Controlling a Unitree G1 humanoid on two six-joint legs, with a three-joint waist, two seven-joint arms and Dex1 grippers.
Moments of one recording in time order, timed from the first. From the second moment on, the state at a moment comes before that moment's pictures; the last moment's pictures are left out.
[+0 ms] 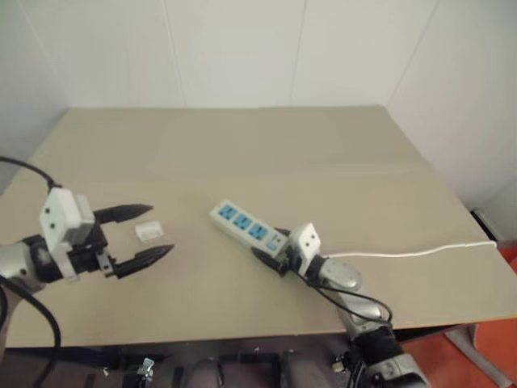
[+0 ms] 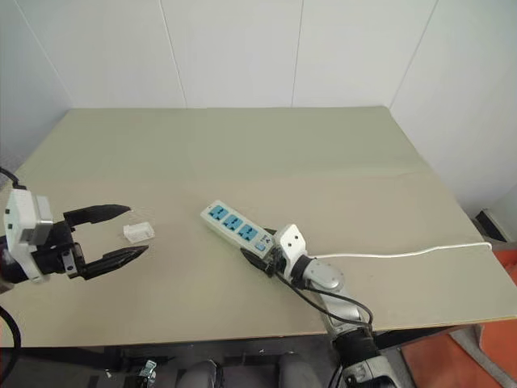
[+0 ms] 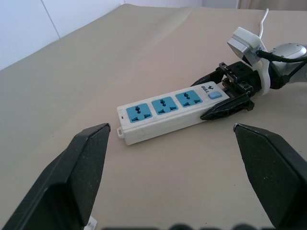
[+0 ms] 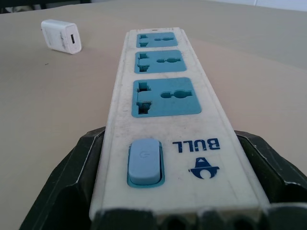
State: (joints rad) left arm 0.06 0.94 0.56 -0.49 -0.71 0.53 -1.03; right arm -0.33 -0.19 0.19 0.24 0.14 -0.06 0.71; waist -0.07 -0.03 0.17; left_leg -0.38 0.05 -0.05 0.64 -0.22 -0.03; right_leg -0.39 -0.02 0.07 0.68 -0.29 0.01
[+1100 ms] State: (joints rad) left arm -1.31 1.26 -0.66 0.53 -0.22 -0.09 -1.61; right arm -0.65 -0.23 0.22 0.72 0.18 -0.32 1.37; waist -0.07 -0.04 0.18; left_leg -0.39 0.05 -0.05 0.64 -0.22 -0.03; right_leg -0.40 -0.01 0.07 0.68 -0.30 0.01
